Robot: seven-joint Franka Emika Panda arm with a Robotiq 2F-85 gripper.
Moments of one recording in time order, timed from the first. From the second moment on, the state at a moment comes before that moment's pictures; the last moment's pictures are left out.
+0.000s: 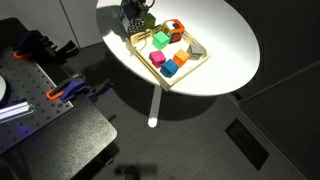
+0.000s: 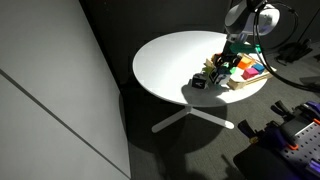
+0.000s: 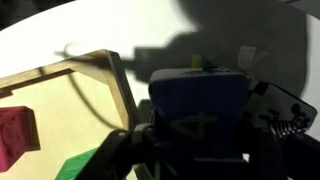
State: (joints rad) arm -0.07 0.46 0.05 -2.17 0.36 2.53 0.05
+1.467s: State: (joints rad) arm -0.06 0.29 -0.05 -2.22 0.18 2.42 0.13
